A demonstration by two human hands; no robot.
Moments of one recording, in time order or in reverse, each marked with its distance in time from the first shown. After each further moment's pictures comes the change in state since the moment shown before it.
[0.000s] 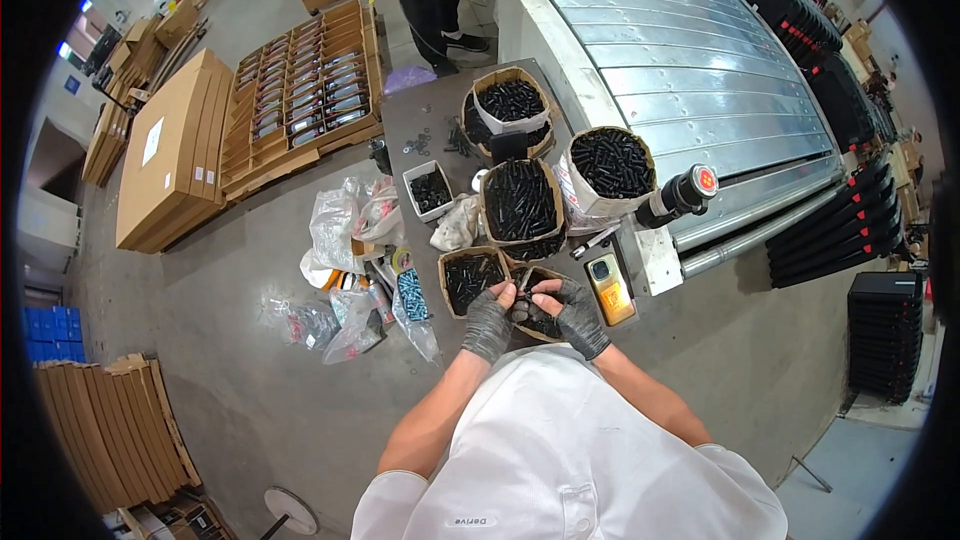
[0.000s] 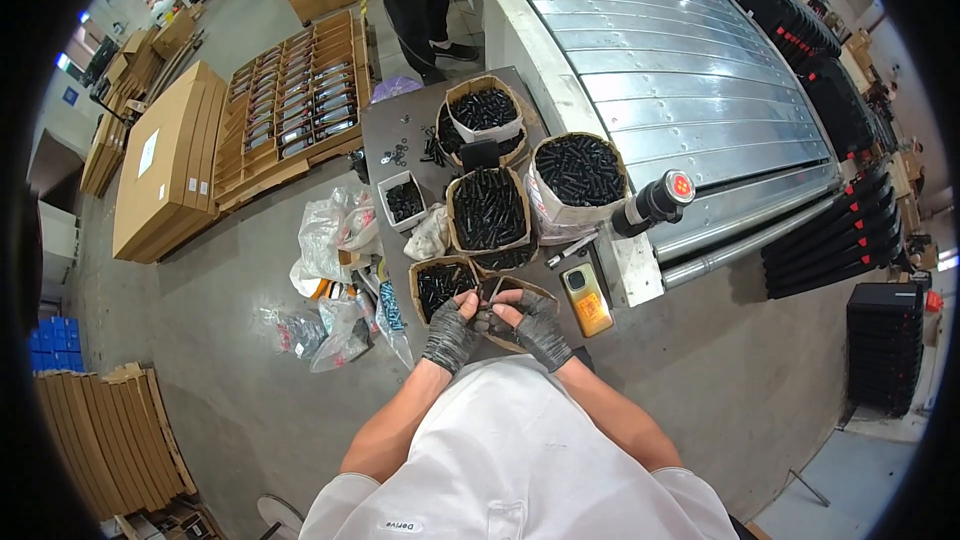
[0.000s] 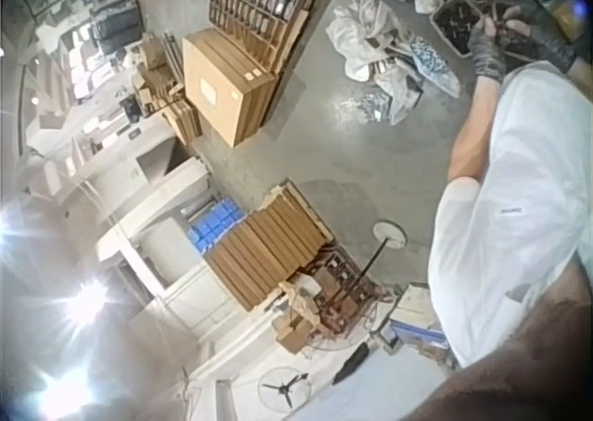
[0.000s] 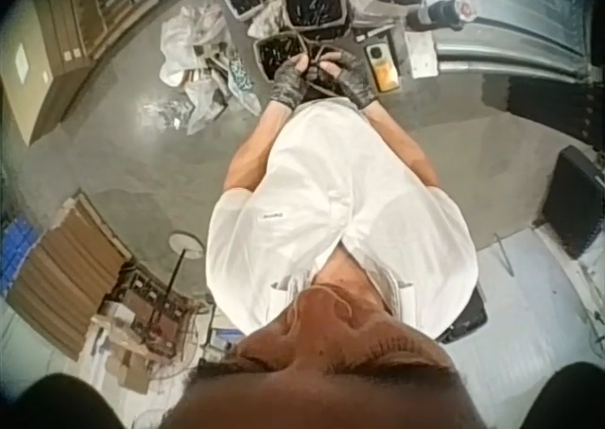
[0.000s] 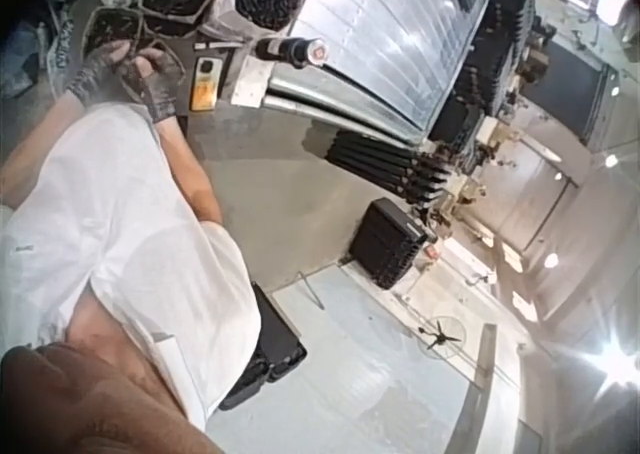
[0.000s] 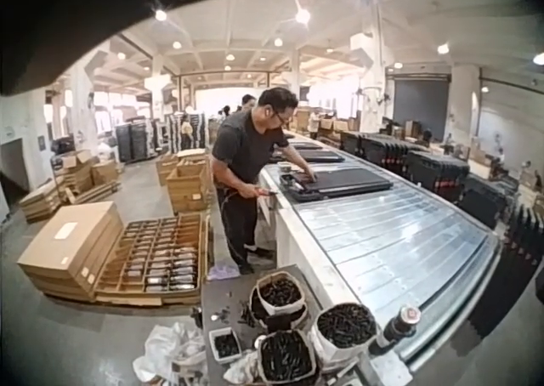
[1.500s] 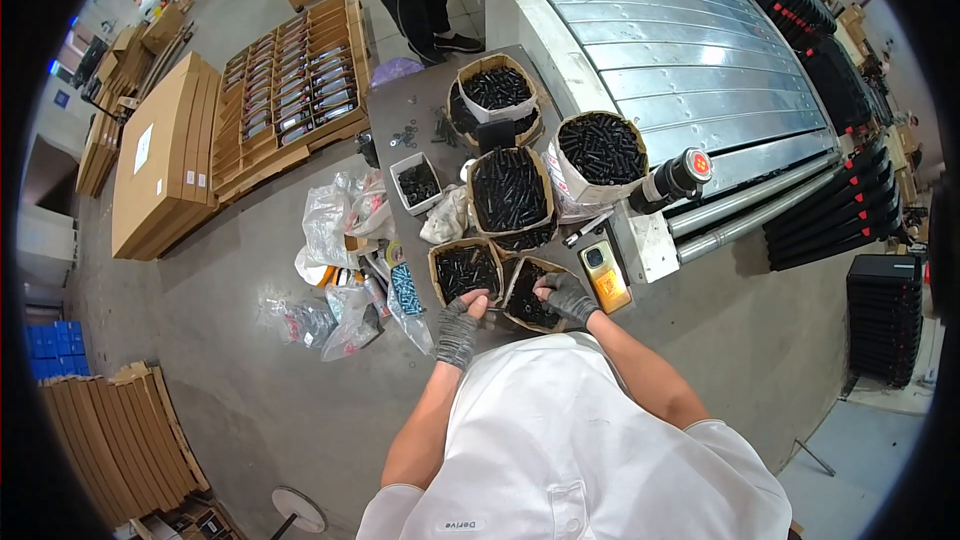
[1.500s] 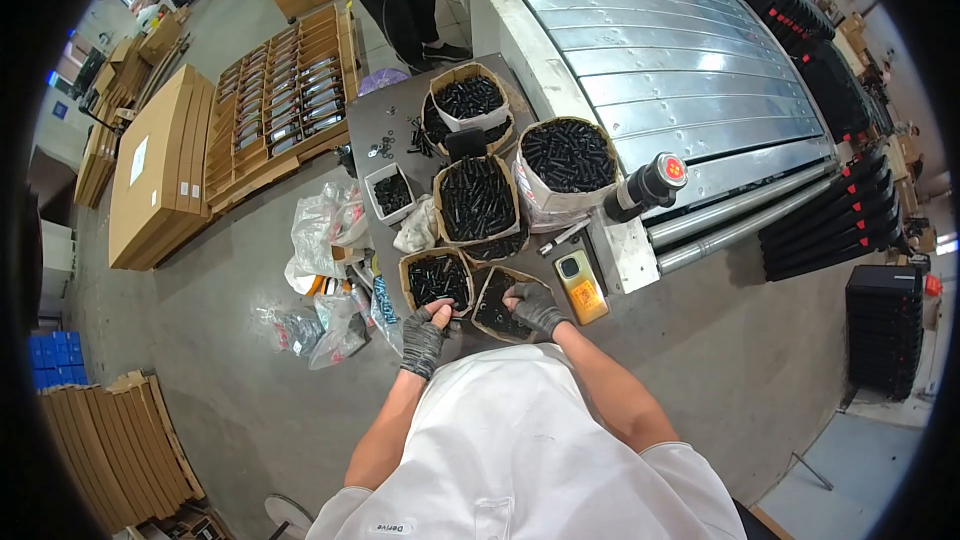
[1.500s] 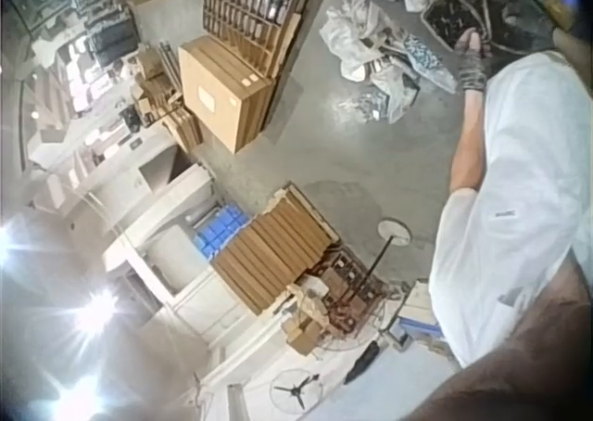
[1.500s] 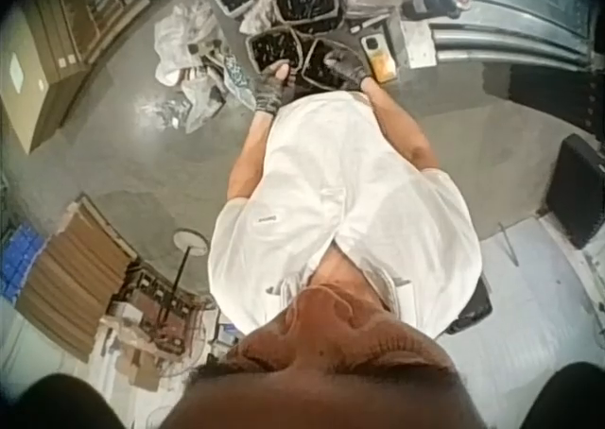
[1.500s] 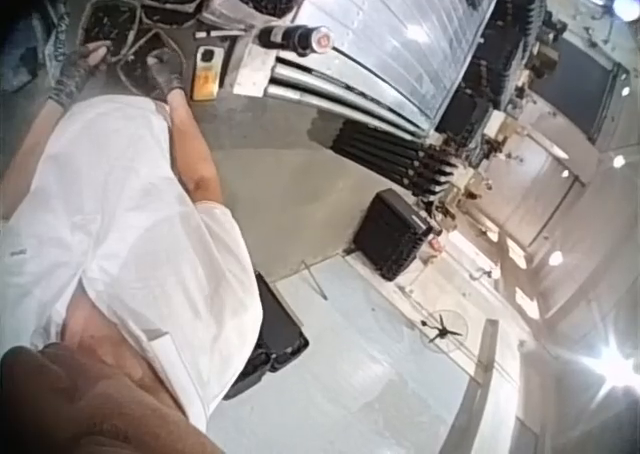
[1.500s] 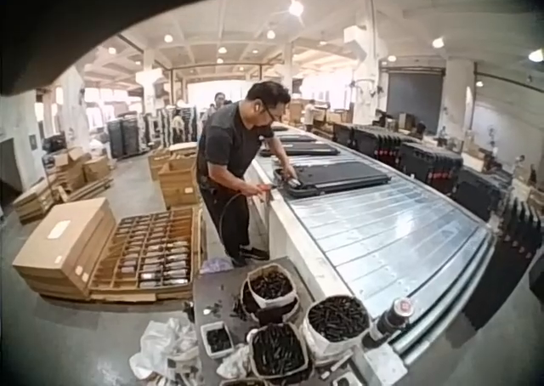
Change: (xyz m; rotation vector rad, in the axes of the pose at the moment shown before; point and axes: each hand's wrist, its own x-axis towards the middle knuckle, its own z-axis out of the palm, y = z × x) left_hand -0.021 0.010 -0.041 0.447 0.059 0.135; right_hand 0.033 0.120 -0.029 -0.363 -0.274 0.285
